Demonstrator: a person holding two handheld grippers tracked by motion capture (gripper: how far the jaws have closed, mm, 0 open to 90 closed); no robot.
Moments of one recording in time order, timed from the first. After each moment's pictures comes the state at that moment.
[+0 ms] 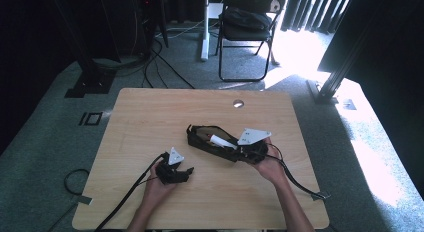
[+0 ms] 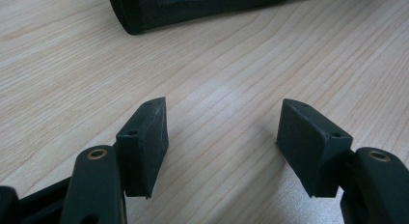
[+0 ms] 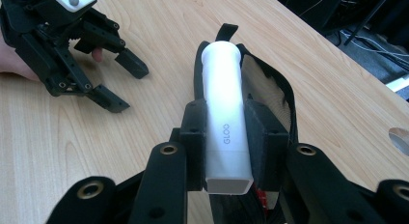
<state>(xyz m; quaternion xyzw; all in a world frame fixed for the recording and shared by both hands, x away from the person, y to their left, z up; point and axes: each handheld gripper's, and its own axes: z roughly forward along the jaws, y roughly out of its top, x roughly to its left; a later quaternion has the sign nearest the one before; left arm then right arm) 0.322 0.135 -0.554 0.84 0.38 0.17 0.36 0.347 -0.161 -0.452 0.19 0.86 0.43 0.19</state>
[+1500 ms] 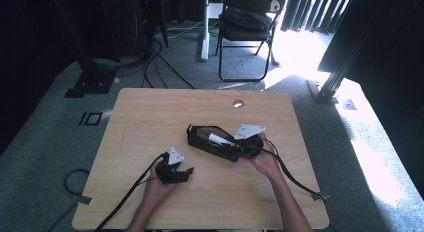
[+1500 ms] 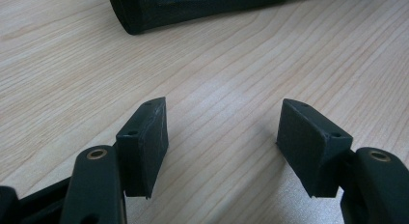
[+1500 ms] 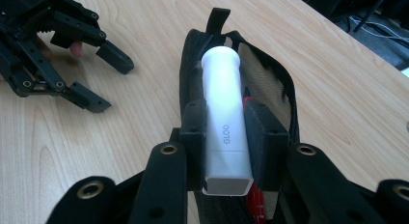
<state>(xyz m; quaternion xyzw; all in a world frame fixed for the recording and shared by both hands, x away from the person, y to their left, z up) 0.322 0.136 -0.554 0.84 0.37 0.17 0.36 0.372 -0.155 -0.467 0.20 0.86 0.43 0.17</state>
